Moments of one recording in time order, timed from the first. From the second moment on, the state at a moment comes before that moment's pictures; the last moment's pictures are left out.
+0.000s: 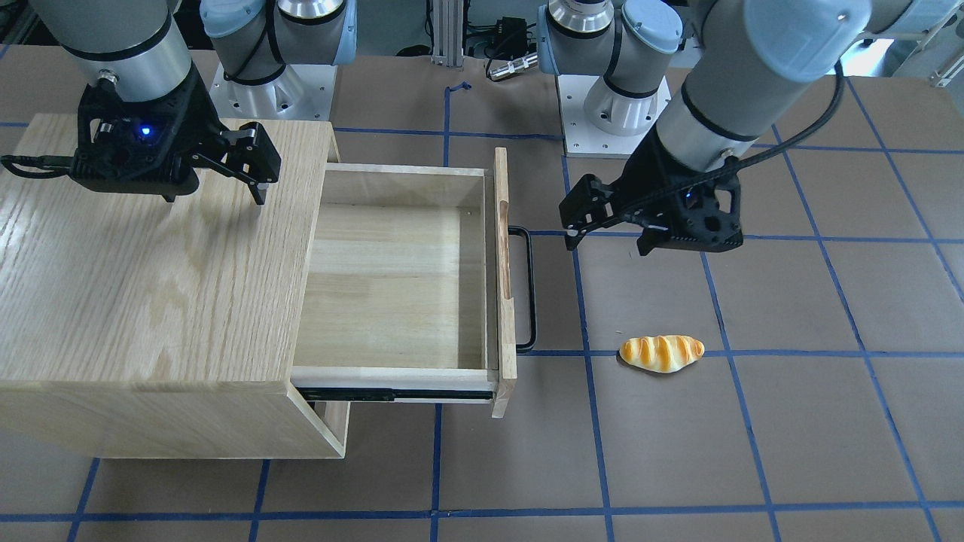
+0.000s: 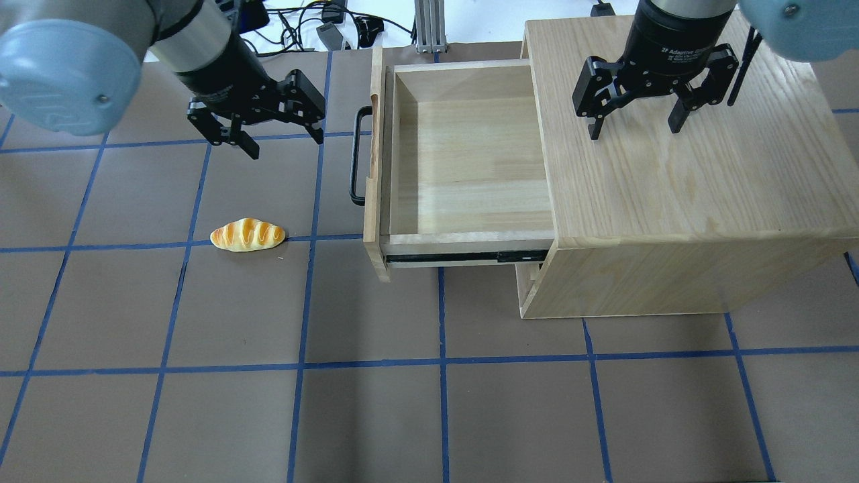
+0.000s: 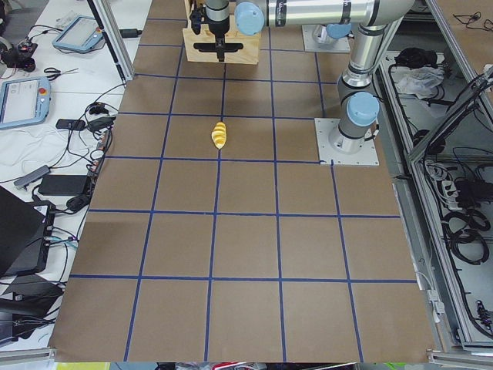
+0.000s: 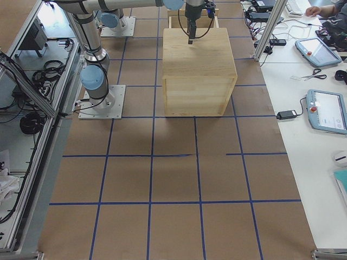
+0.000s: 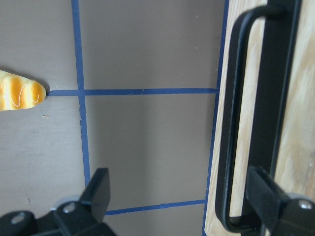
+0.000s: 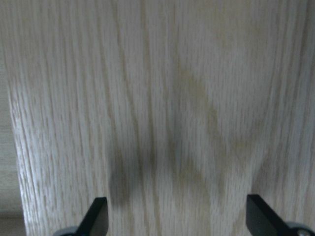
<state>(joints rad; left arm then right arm) -1.55 -1.66 -1.52 -1.52 1.40 -0.05 1.60 -1.49 1.43 -1.47 -1.61 0.02</state>
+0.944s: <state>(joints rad) -1.58 -1.55 -1.48 -1.58 1.60 -0.01 1.60 -1.49 1.43 -1.47 -1.61 0.02</state>
